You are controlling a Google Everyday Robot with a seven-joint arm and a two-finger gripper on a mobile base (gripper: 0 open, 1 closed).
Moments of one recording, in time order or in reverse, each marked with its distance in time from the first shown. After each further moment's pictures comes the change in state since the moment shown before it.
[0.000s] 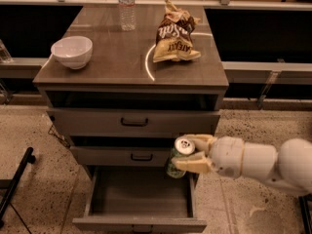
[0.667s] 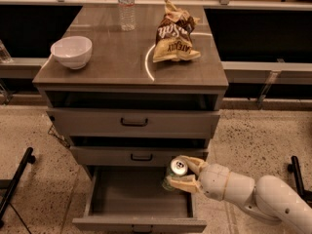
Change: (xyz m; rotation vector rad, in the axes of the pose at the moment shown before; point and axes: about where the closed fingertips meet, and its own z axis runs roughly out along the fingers) arm 0.107 -0.005 0.037 0.091 -0.078 -0.011
